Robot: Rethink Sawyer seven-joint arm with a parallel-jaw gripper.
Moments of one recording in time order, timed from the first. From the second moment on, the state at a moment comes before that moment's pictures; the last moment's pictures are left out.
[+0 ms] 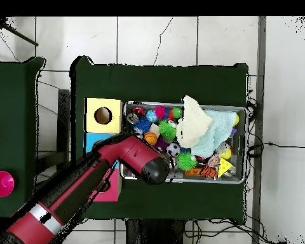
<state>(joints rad) 0.53 0.29 -1.05 1.21 -1.63 -0.86 4.34</state>
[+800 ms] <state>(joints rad) 0.52 0.30 -0.98 1.21 -1.62 -0.78 4.34</state>
